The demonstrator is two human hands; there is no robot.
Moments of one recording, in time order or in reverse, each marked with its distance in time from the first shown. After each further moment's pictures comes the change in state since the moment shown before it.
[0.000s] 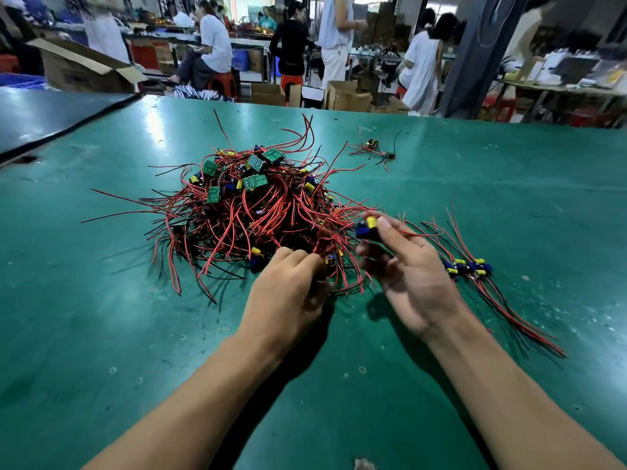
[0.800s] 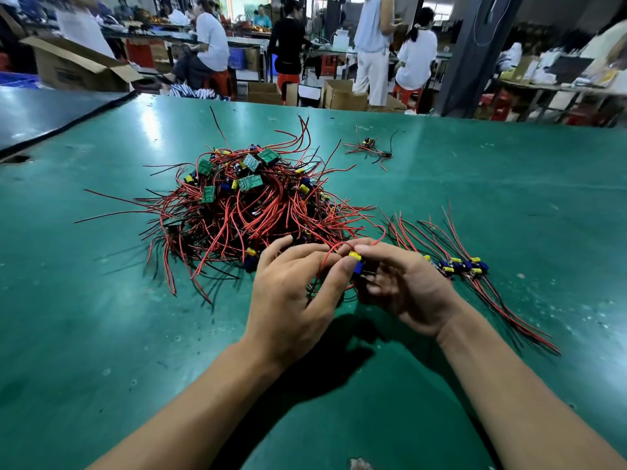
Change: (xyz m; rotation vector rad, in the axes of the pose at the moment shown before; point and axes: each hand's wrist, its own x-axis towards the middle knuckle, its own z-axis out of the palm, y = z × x) left_hand 0.000 0.025 -0.002 -0.281 0.292 0.029; right_hand -0.005 -0.006 -0.009 -0.249 -0.194 0.310
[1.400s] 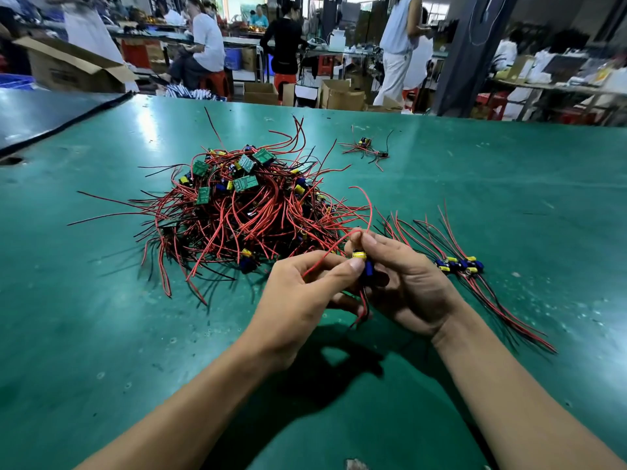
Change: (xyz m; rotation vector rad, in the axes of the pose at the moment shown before) left_hand 0.010 0.025 -0.005 -0.879 -0.251 -0.691; right_hand -0.001 -0.002 0.000 0.282 -0.117 -0.078
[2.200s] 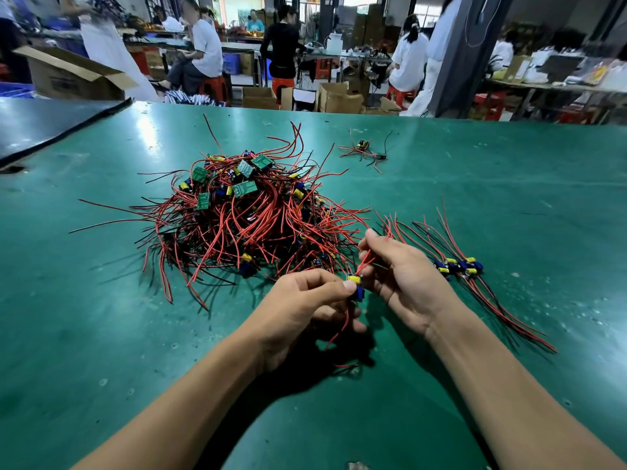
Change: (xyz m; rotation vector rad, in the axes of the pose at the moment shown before) left_hand 0.007 -0.012 -0.015 -0.120 -0.126 -0.367; right_hand 0.011 0.004 -0.009 -0.217 0.428 -0.050
